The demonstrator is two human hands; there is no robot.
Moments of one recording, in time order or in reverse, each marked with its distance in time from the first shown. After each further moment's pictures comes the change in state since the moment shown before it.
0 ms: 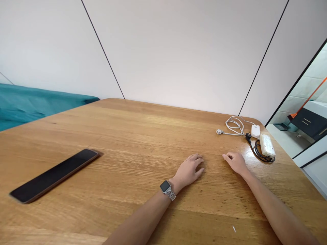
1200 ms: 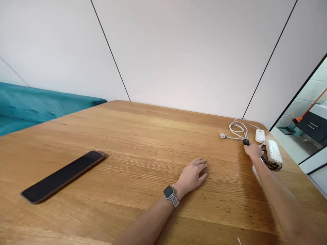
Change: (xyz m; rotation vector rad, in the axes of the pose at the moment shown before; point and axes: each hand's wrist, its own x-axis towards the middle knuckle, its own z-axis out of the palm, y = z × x) left_hand -0.003 0.001 -0.001 0.030 -0.022 -0.020; right_hand 0.083 0.065 -0.037 -0.440 0.204 0.611
